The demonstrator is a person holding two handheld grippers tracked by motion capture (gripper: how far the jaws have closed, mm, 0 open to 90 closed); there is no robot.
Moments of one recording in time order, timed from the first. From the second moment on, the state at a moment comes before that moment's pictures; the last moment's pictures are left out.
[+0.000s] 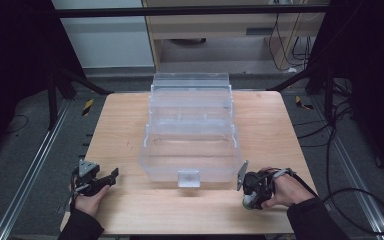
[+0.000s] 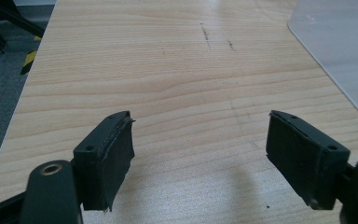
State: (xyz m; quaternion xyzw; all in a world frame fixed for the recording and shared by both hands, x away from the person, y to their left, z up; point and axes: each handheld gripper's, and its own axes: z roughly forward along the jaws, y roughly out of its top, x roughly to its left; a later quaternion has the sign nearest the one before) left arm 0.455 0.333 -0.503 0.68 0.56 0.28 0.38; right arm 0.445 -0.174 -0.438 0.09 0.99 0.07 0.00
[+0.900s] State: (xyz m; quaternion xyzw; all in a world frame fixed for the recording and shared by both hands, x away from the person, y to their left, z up) left arm 0.455 0.333 -0.503 0.68 0.56 0.28 0.38; right arm 0.445 -0.185 -0.395 0.12 0.99 0.11 0.03
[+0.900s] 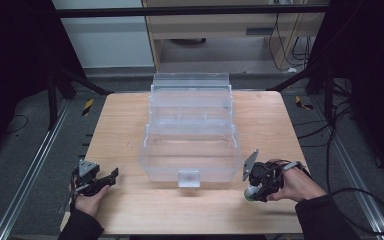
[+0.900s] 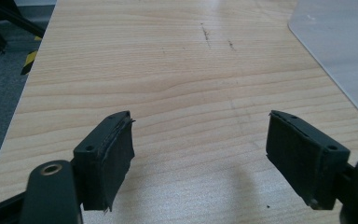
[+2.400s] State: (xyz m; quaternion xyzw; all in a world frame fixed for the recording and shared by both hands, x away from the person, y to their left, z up) left arm 0.454 0.333 -0.503 0.68 0.56 0.29 0.38; right arm 0.473 -0.184 -0.318 0.14 0.98 0.15 0.07
